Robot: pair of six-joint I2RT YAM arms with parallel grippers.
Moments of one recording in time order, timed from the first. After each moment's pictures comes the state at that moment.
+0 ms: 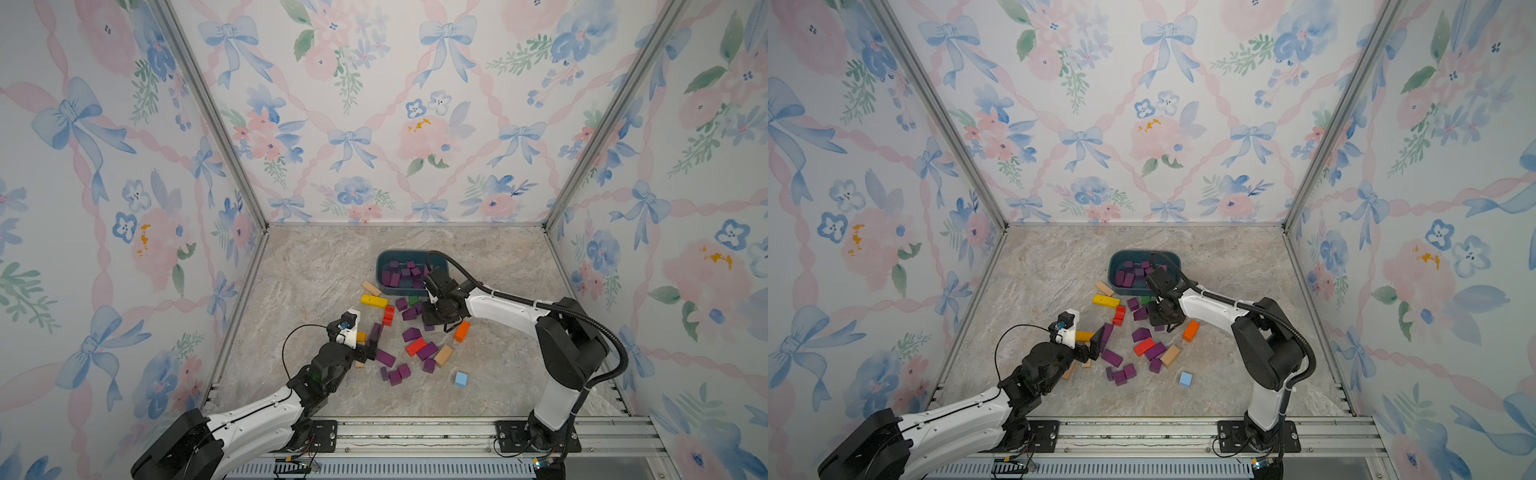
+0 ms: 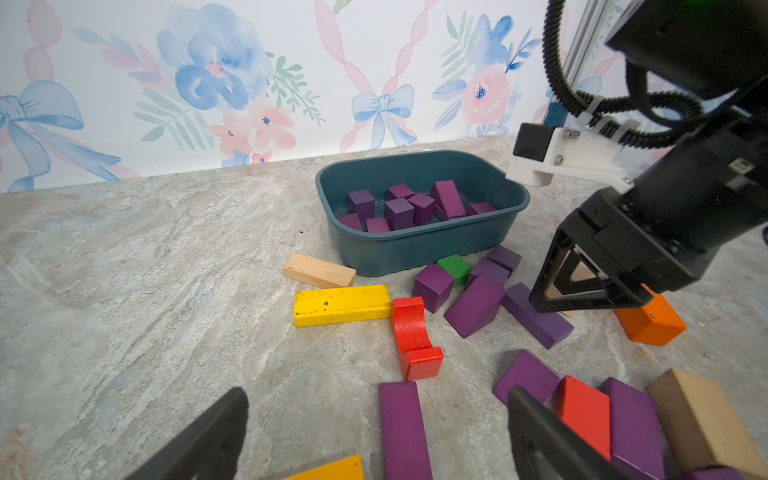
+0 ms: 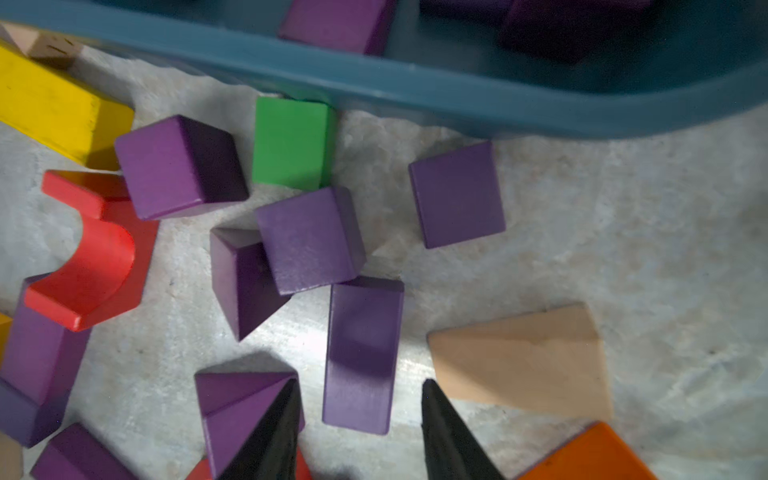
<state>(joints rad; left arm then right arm) -0.77 0.89 0.08 0.58 -0.38 -0.12 0.69 1.97 1.35 -0.60 0.03 0.49</state>
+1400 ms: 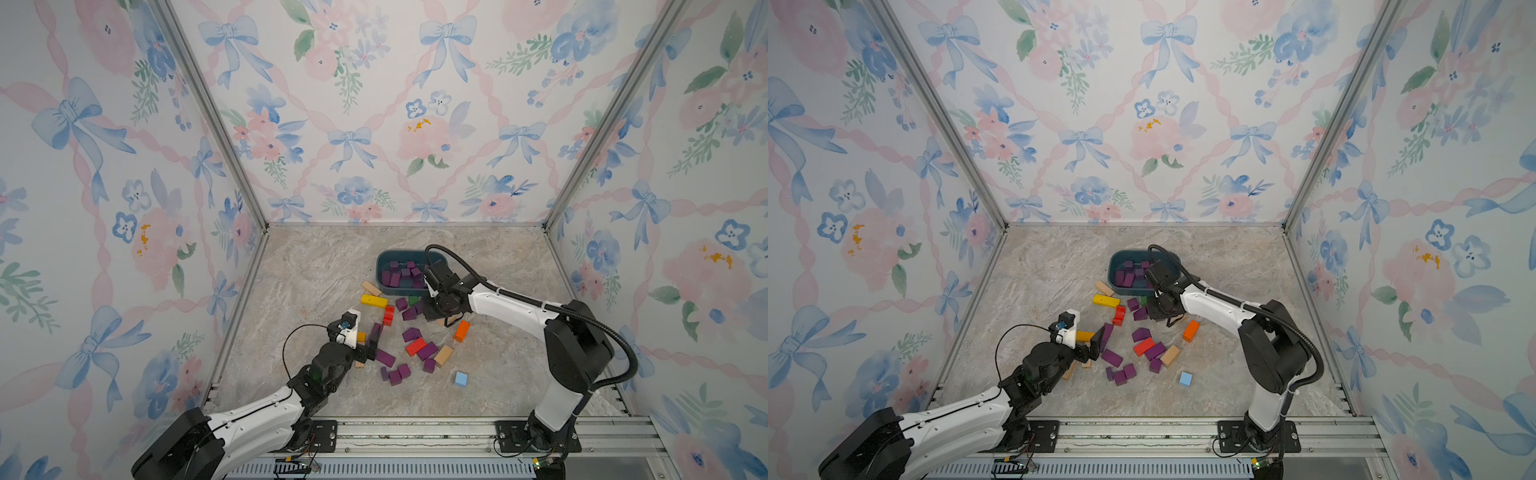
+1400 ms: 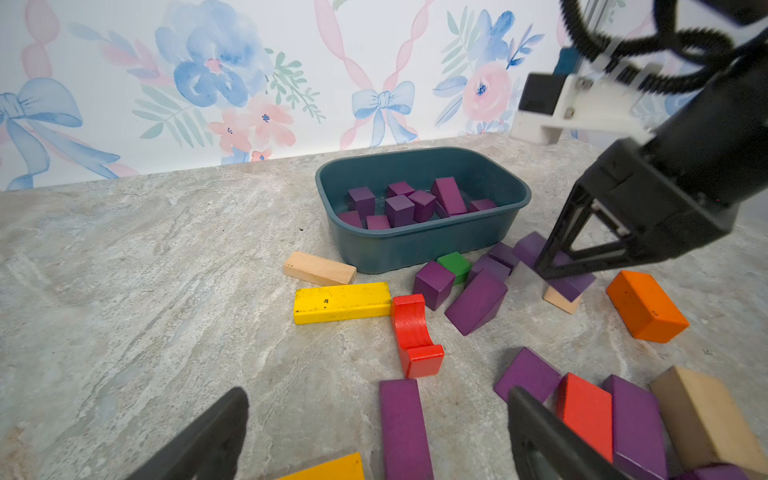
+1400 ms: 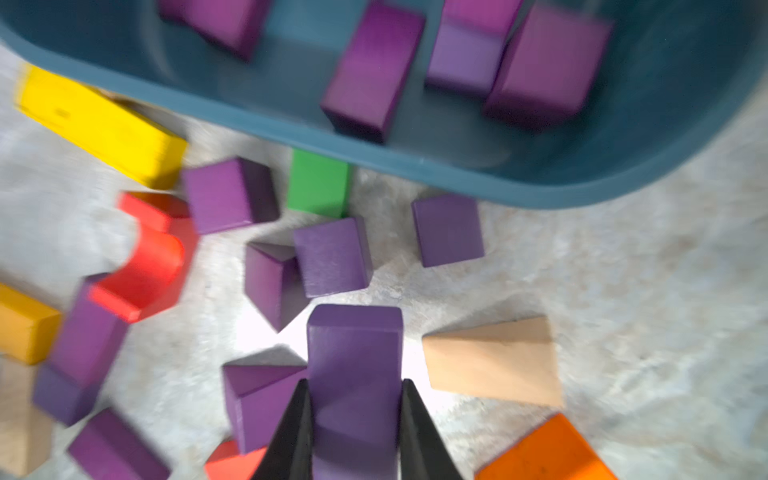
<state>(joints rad) -0.77 0.89 0.08 0.58 -0.38 -0.12 0.69 1.90 1.42 -0.65 0.05 0.43</state>
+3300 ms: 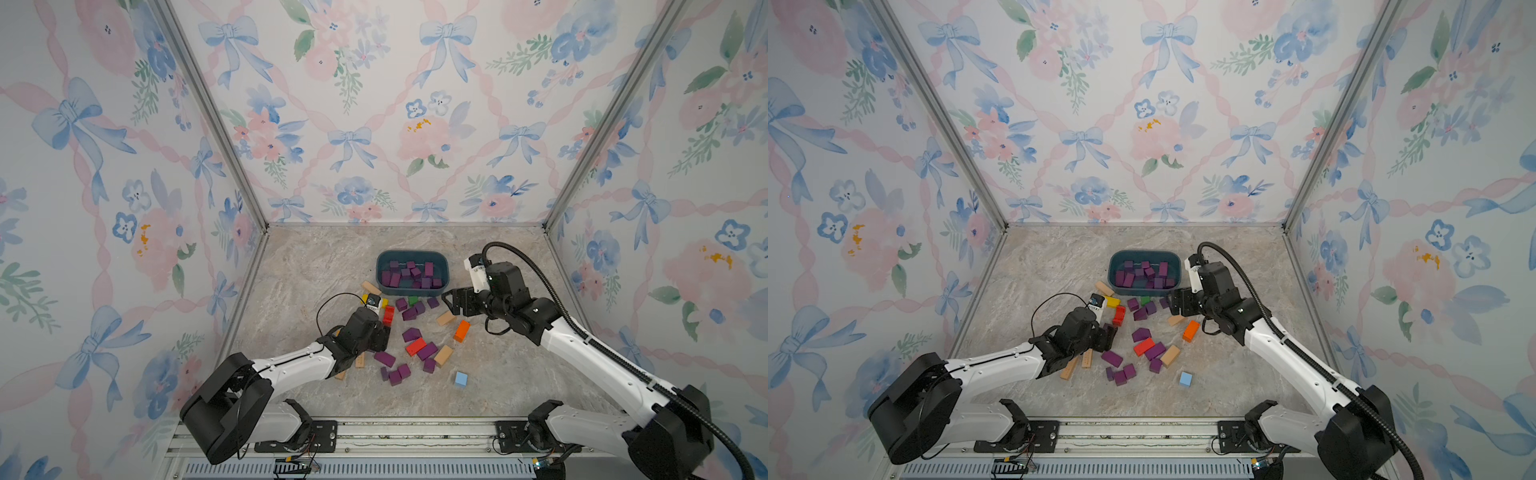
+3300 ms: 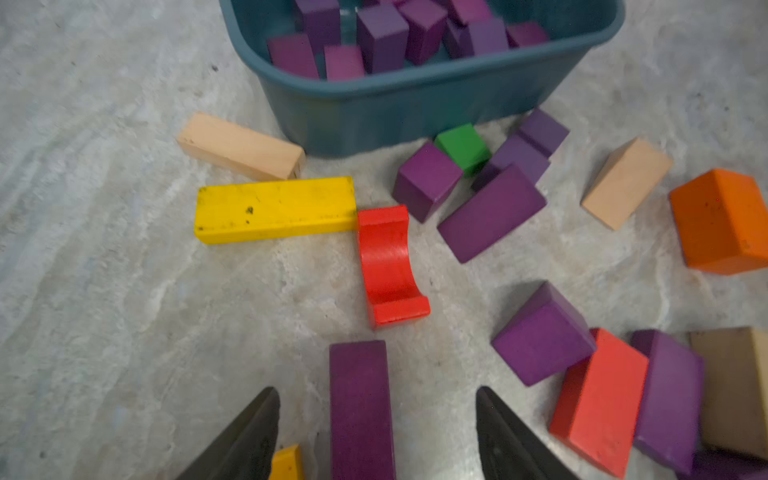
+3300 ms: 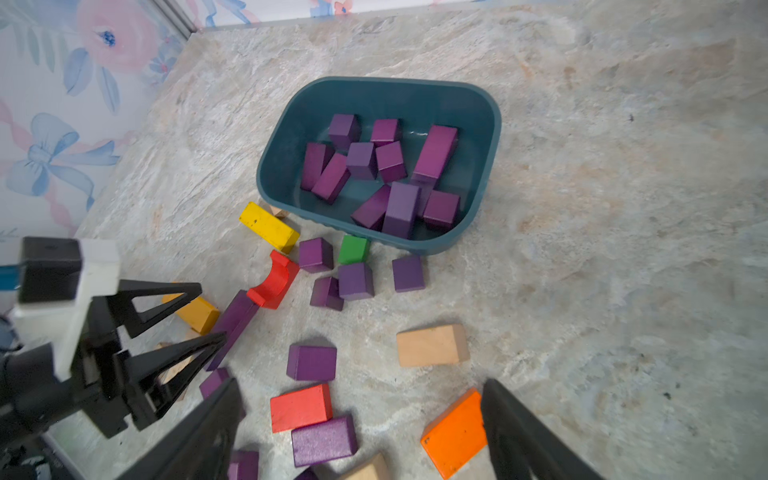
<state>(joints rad) -0.70 1.32 0.49 0.07 -0.18 -0.29 0.52 1.31 1.06 -0.42 -0.10 0.32</state>
